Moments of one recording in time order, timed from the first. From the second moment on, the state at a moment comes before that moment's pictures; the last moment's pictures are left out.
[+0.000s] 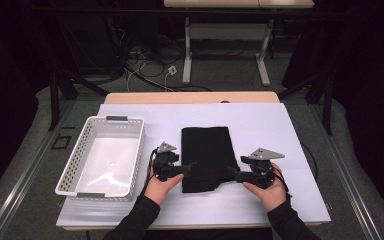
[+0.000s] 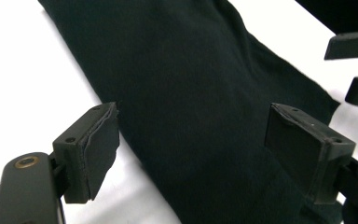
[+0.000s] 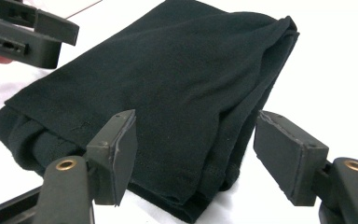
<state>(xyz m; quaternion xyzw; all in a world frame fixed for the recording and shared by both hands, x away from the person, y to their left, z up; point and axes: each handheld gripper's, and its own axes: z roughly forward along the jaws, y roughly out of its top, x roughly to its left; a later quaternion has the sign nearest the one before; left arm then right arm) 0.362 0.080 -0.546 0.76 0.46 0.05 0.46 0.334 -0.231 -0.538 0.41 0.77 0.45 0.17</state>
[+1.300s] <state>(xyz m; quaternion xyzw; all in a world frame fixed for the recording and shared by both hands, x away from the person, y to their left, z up) 0.341 0.076 -0.562 0.76 0.49 0.02 0.43 0.342 -0.234 -0.543 0.43 0.77 0.43 0.17</state>
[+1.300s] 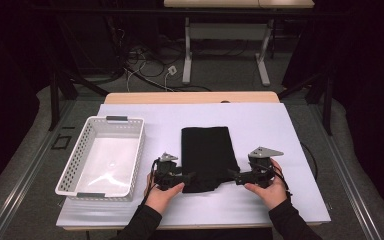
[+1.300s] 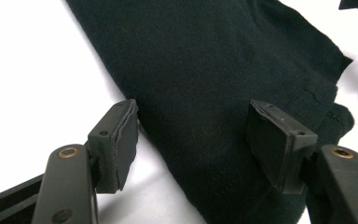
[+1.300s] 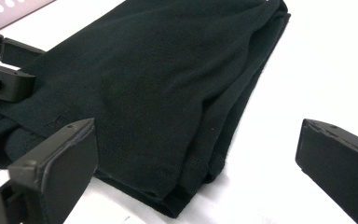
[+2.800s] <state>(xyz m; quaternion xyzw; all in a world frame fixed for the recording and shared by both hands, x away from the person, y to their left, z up) 0.337 0.064 -0.564 0.74 0.51 -0.01 0.43 0.344 -0.234 -0.545 0.44 0.77 0.42 0.17</state>
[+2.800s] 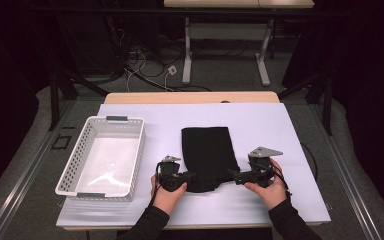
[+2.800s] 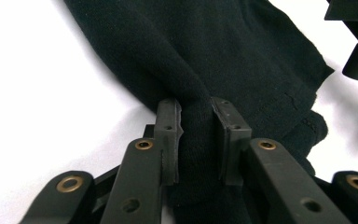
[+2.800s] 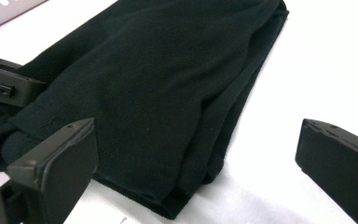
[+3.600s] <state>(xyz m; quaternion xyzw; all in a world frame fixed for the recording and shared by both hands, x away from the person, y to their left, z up) 0.334 0.083 -0.540 0.75 0.51 -0.01 0.43 0.345 -0.235 -0.544 0.44 0.77 0.43 0.16</state>
